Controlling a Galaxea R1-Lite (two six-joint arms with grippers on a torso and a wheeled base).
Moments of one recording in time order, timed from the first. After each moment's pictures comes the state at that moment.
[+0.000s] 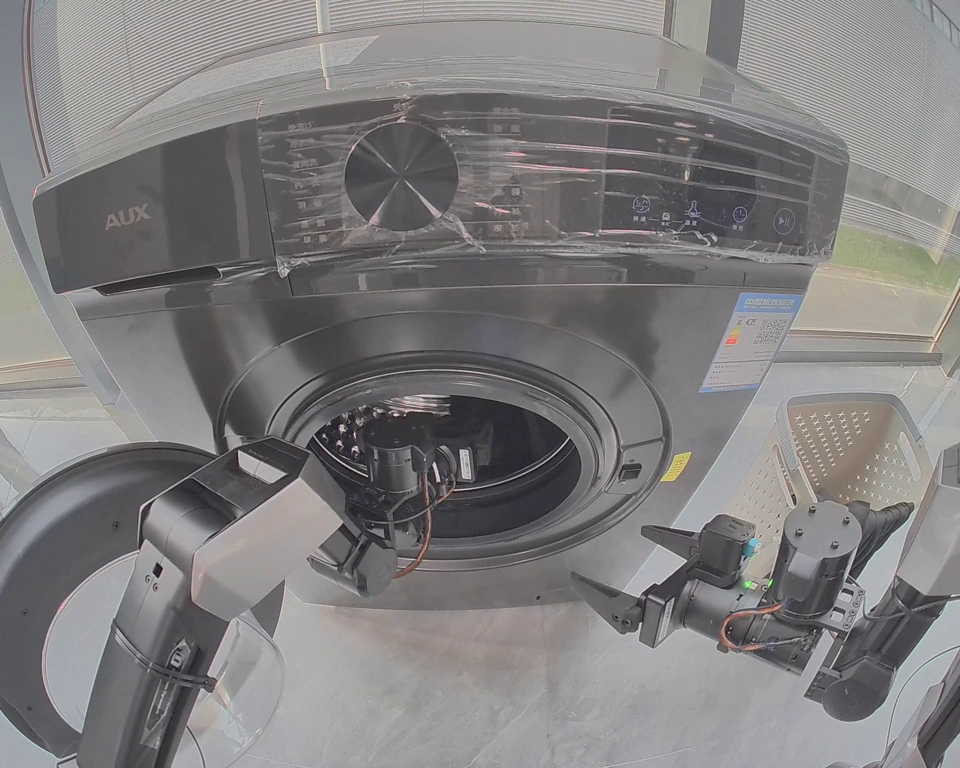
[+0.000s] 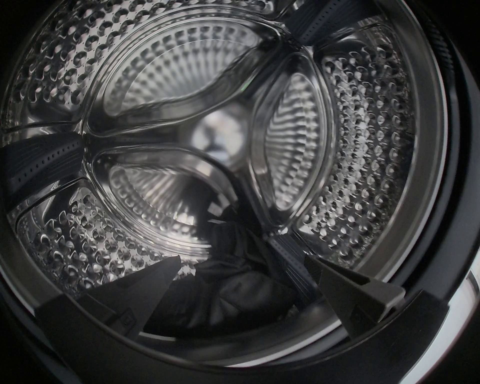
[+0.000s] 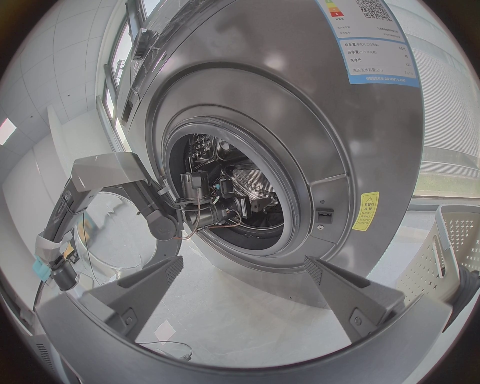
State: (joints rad) left arm -0.48 2.62 -1.45 -1.15 0.23 -0.08; right arm 0.67 1.93 -0.25 -1.48 0.00 0.12
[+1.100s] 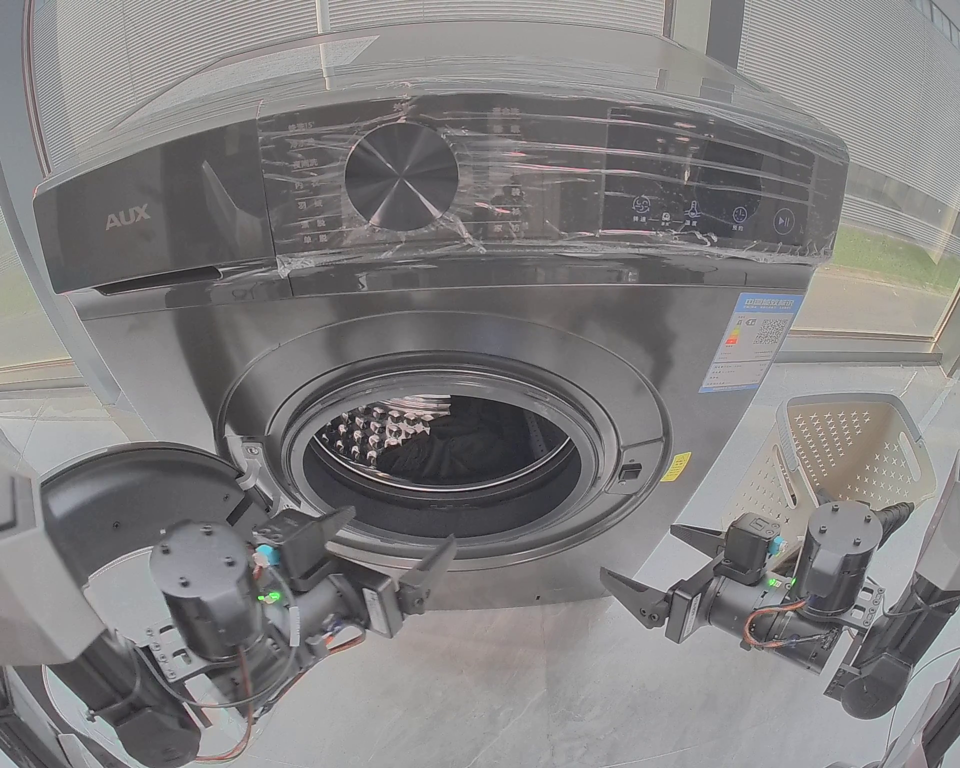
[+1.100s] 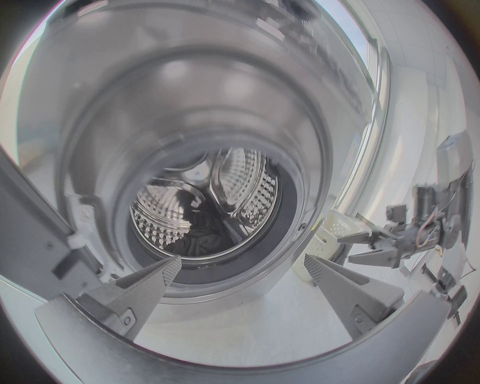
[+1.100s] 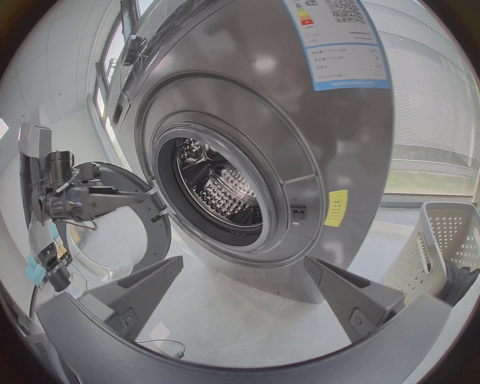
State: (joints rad) left arm -0.72 1.85 -0.26 -1.46 0.23 -0.15; right arm 0.63 1.89 -0.19 -1.48 -0.02 0.12
